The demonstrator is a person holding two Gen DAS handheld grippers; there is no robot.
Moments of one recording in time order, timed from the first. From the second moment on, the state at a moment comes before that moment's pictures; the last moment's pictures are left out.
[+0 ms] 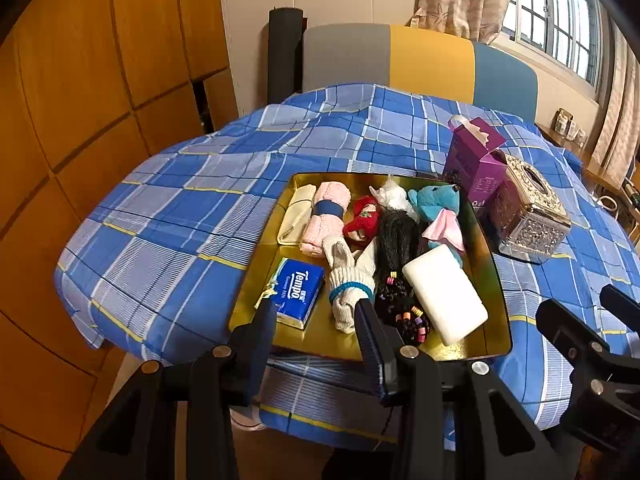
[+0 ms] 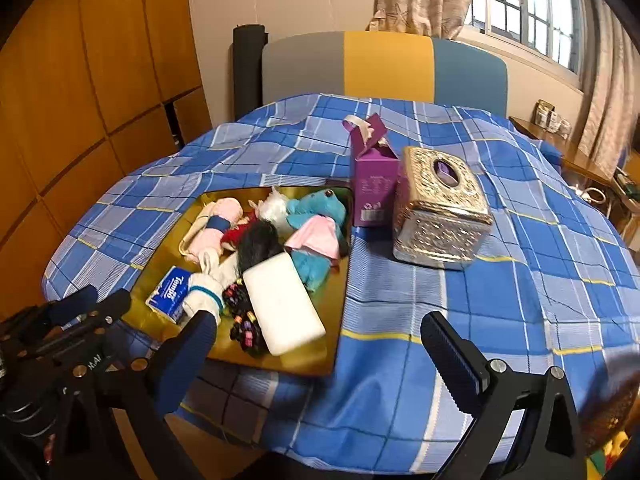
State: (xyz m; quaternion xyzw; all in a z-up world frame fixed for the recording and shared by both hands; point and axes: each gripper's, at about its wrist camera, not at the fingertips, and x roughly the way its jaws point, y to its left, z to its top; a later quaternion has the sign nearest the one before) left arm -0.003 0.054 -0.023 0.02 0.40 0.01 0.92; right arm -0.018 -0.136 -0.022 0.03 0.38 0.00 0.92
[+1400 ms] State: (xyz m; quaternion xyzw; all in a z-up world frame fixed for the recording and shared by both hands) left arm -0.050 0.046 -0.004 0.03 0.39 -0.01 0.92; right arm -0.050 -0.146 -0.022 0.05 0.37 -0.04 0.93
